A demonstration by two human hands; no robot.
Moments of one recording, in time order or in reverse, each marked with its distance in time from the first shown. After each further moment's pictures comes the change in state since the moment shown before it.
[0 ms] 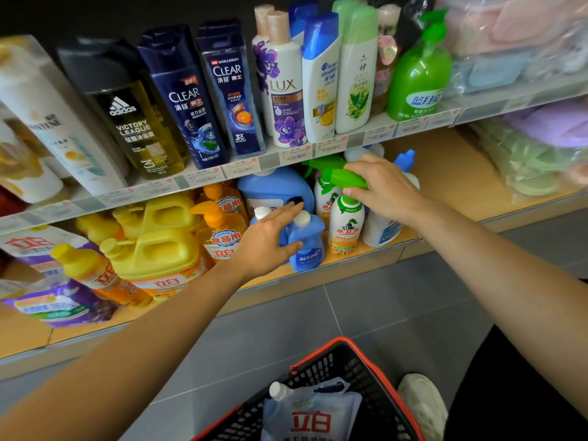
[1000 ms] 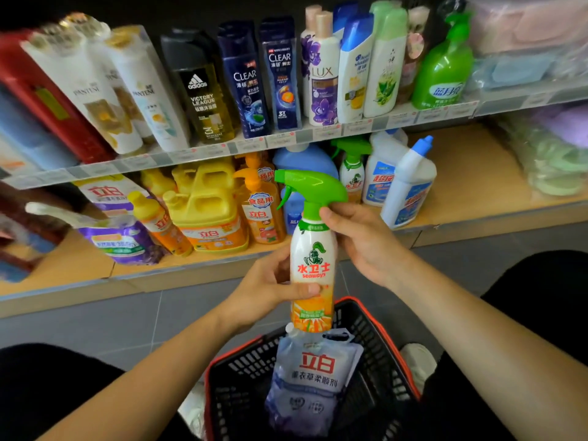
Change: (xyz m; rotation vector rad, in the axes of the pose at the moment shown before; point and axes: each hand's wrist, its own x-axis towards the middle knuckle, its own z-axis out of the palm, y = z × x) left_hand -0.169 0.090 -0.022 -1.112 -0.054 -0.305; right_hand -0.125 -0.138 0.021 1.517 -0.180 0.294
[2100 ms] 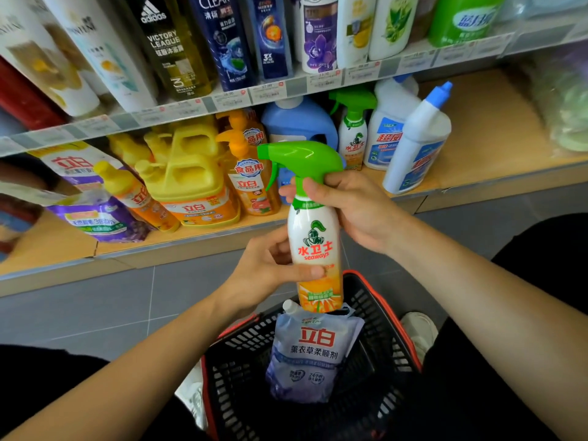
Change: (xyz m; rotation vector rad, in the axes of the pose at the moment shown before) left_hand 0.013 -0.021 -0.001 -0.021 0.048 -0.065; right_hand 0.025 0.011 -0.008 -0.089 -0.149 0.078
